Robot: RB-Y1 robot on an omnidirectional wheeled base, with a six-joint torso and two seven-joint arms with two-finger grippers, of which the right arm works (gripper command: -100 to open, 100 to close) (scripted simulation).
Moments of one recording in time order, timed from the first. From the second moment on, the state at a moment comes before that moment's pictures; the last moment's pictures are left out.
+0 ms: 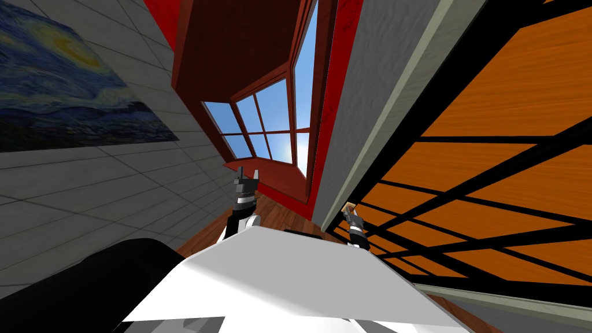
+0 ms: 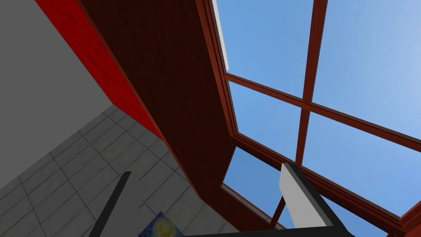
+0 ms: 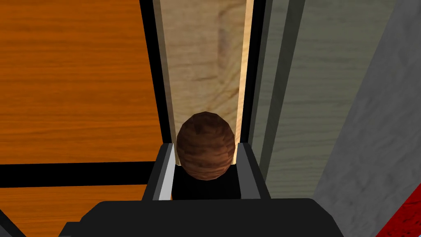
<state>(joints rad) -0.04 -0.08 -0.54 -0.64 0.28 -0.88 1.31</state>
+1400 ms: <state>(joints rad) -0.03 -0.10 -0.50 -0.64 0.21 -0.88 1.05</state>
